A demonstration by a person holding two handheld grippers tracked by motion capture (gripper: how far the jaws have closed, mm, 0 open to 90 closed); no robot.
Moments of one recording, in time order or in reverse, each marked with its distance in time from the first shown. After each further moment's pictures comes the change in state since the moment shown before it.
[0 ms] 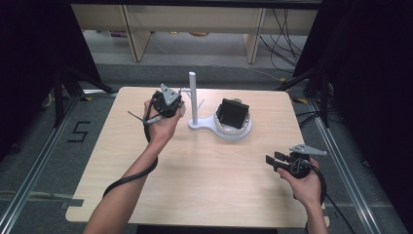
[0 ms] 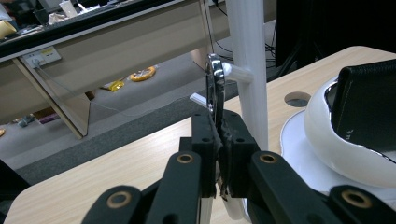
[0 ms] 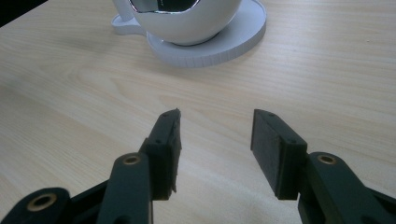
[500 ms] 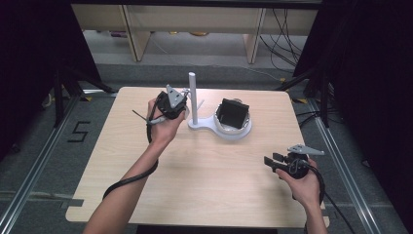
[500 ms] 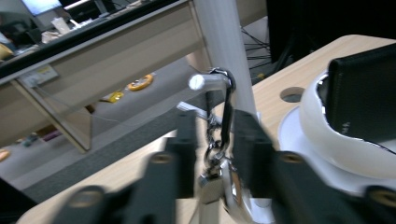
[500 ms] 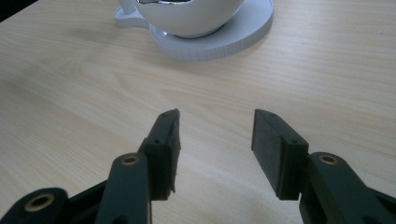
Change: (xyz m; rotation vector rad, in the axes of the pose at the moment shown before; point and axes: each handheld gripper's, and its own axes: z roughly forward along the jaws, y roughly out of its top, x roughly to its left) left arm -0.006 -0.005 0.000 -0.028 -0.029 0.076; right arm -0.001 -0.001 0.004 0.013 0.001 -0.044
